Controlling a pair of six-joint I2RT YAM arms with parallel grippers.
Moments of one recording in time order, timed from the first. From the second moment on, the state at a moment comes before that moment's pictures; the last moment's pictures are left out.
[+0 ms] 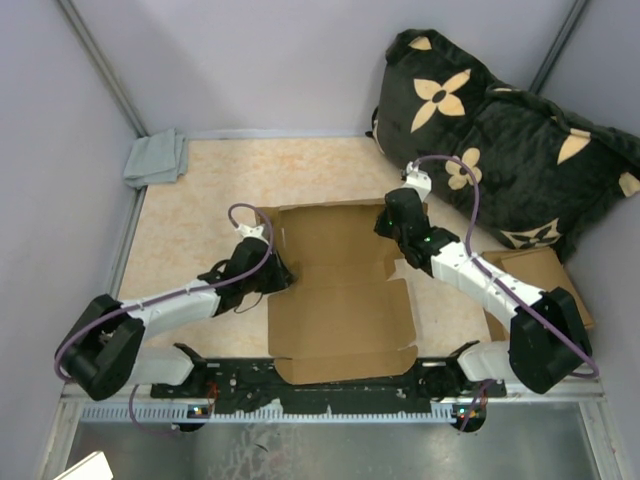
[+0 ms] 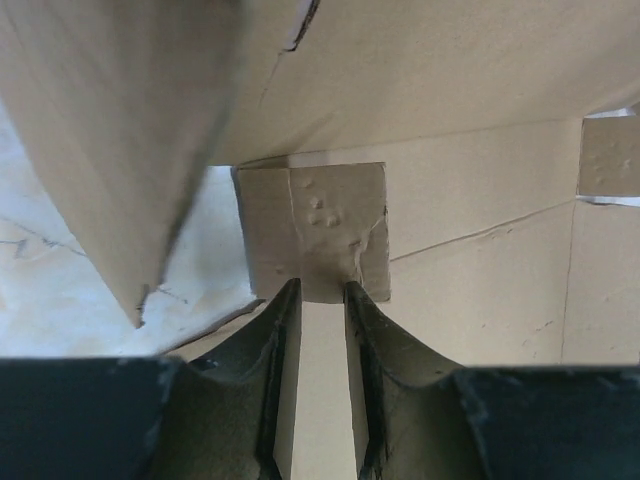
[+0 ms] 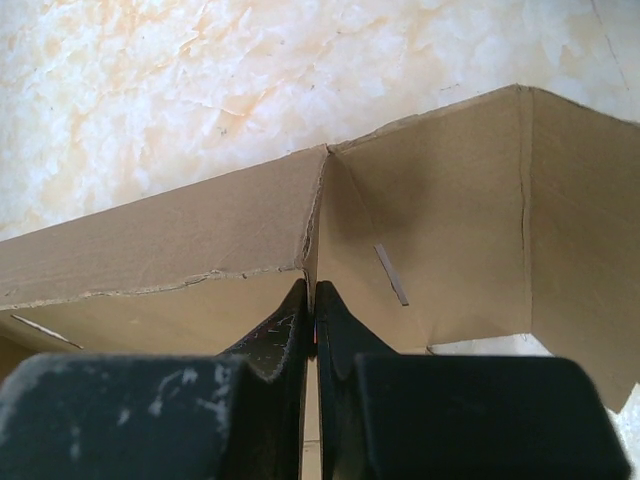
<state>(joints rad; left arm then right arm) -0.65 1.27 0.50 0.07 -0.04 -0.79 0.54 1.31 0.88 -0.12 0.34 0.64</state>
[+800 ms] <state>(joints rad) -0.69 1.20 0.61 -0.12 -0.19 -0.77 0.54 1.31 0.86 -0.11 0.34 0.64</state>
